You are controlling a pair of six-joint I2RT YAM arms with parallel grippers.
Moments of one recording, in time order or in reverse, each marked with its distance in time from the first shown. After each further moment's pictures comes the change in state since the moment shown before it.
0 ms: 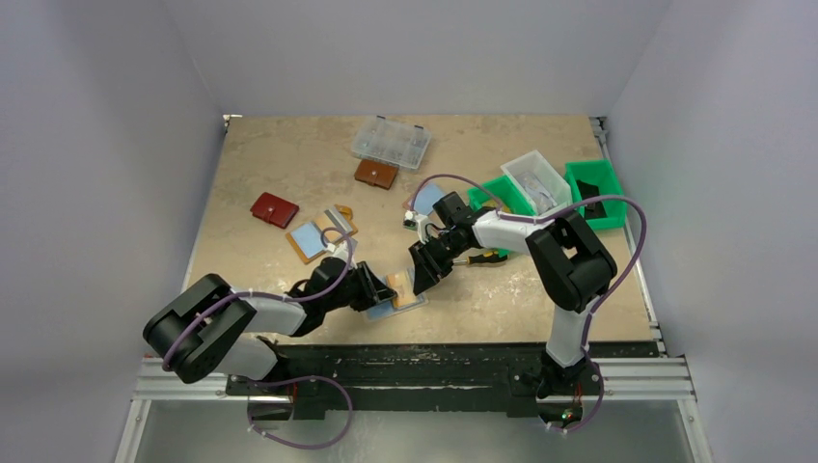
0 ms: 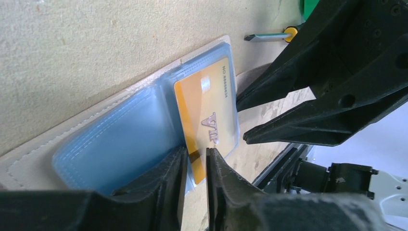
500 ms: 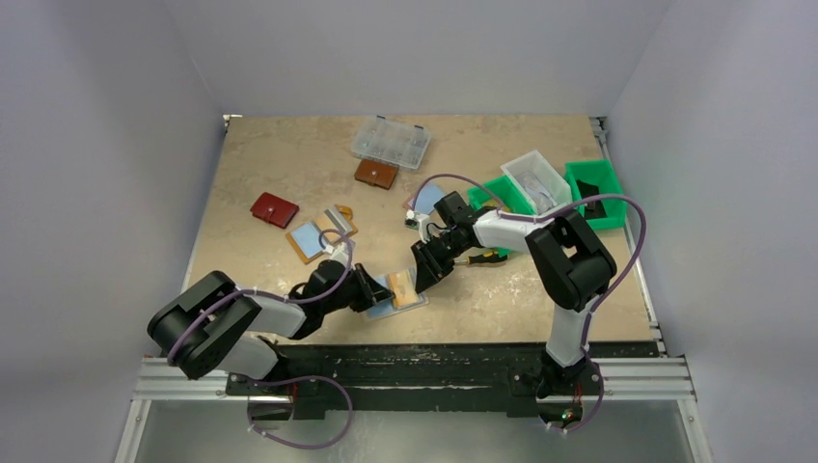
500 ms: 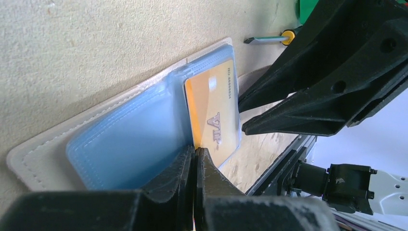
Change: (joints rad) left arm 0.005 0.038 -0.029 0.090 -0.007 0.003; right arm -0.005 0.006 0.000 0.002 0.014 0.005
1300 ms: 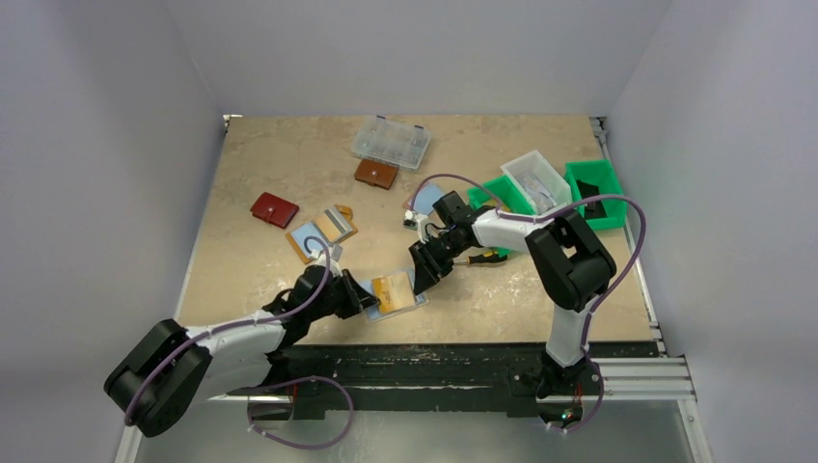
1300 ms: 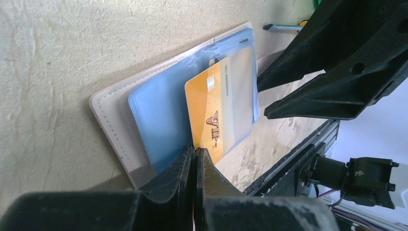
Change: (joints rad) left arm 0.033 -0.315 -0.051 -0.314 -0.018 0.063; right arm 0.001 0.000 0.011 -0.018 -0.009 -0.008
